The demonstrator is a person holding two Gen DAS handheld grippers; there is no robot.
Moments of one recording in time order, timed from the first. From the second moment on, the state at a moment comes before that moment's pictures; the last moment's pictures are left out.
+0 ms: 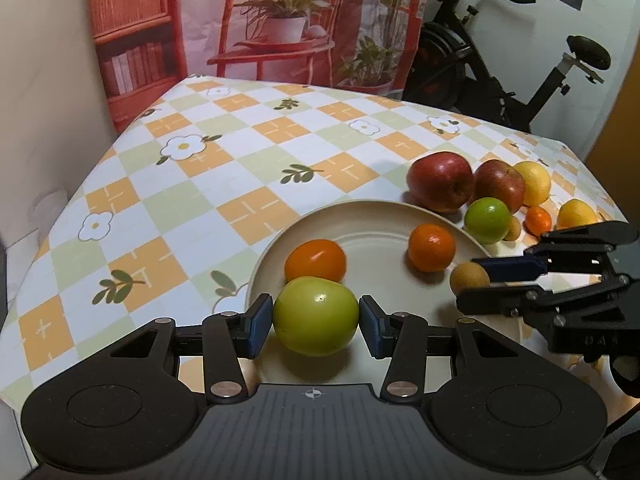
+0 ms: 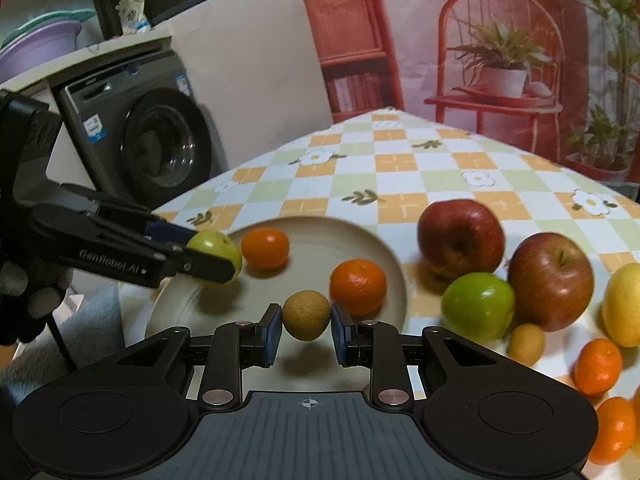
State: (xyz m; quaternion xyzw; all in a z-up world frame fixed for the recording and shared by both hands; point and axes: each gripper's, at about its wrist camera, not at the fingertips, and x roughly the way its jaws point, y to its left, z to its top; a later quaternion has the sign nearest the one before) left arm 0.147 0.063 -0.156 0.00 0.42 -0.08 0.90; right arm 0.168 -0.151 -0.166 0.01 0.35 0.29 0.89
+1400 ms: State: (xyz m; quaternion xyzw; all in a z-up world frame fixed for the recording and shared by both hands) left arm 0.143 0.071 -0.162 -0.03 0.45 -0.08 0.89; right arm 0.155 -0.092 -0.177 -0.04 0.39 0.40 0.83
